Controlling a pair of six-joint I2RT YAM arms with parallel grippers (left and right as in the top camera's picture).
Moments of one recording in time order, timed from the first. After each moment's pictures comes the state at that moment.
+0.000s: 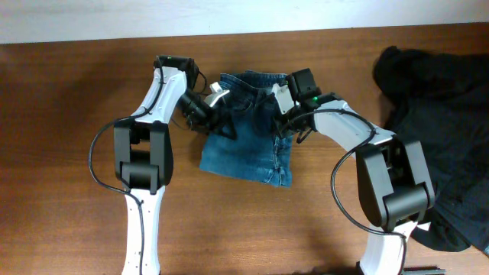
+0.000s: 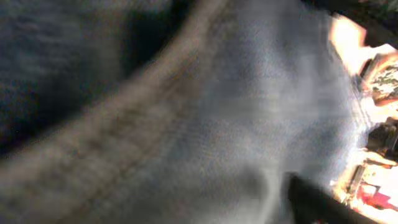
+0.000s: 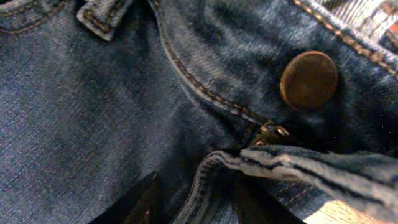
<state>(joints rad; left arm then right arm) -0.19 2.57 2.19 -1.49 0.69 0.52 0.27 2.03 1.36 -0.52 -0.21 -0.09</state>
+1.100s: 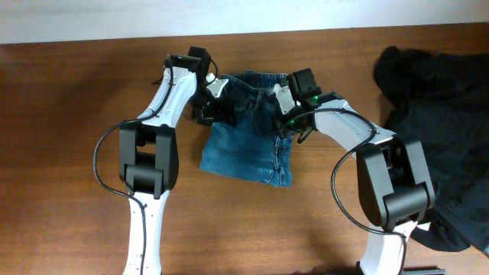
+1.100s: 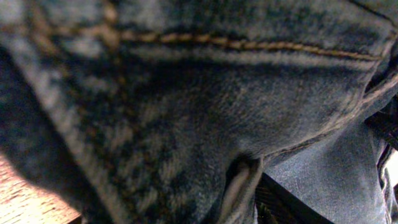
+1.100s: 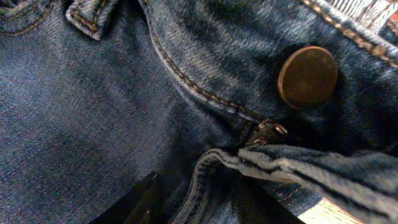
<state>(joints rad) -0.25 2.52 2.15 -1.23 0.47 0.02 0.27 2.04 1.36 -0.54 -0.21 -0.09</state>
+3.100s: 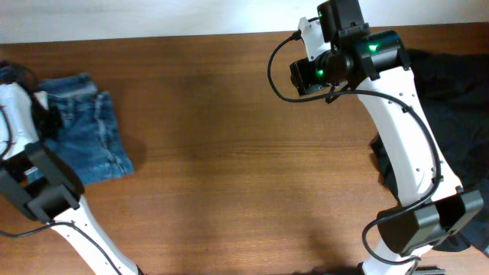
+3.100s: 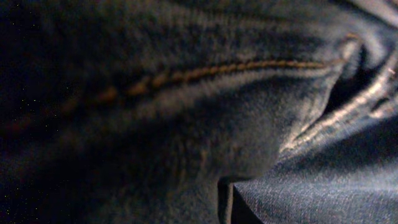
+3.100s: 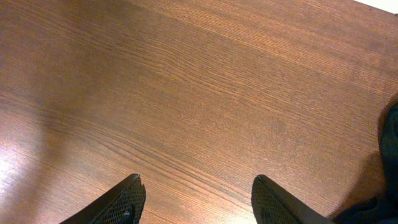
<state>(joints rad) 0.52 2.44 2.26 -1.30 -0.19 0.14 0.25 1.85 2.04 -1.23 -0.09 -0.09</state>
